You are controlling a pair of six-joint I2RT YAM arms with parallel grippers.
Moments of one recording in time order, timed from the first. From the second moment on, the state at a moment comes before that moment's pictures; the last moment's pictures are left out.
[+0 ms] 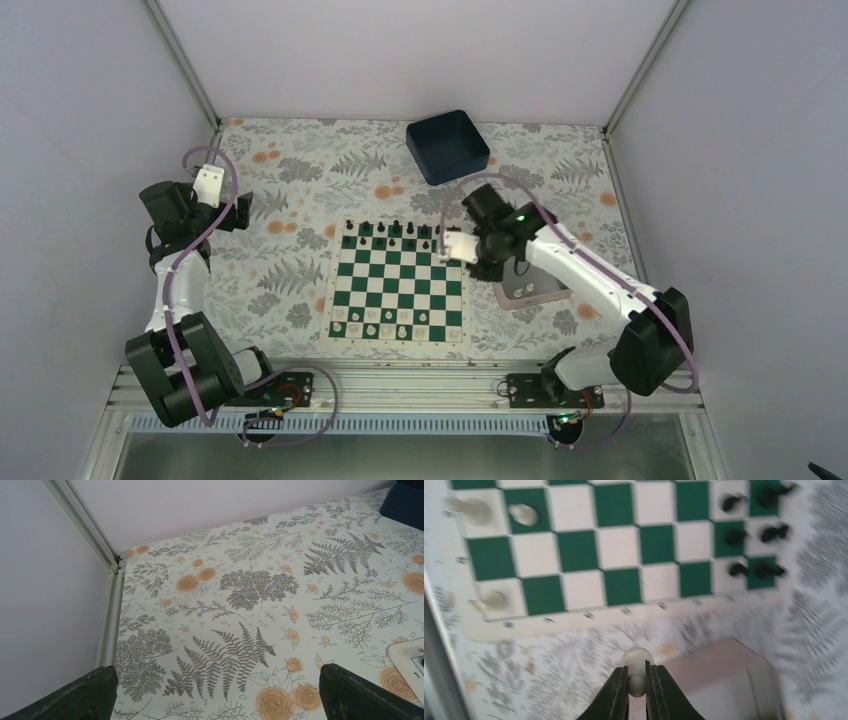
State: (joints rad) left arm 0.46 1.21 0.75 -0.04 0.51 0.40; right arm 0.59 1.37 1.15 -1.04 -0.05 -0.84
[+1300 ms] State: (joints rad) left arm 0.46 1.21 0.75 -0.04 0.51 0.40; right arm 0.91 1.69 1.03 -0.85 -0.19 -0.76
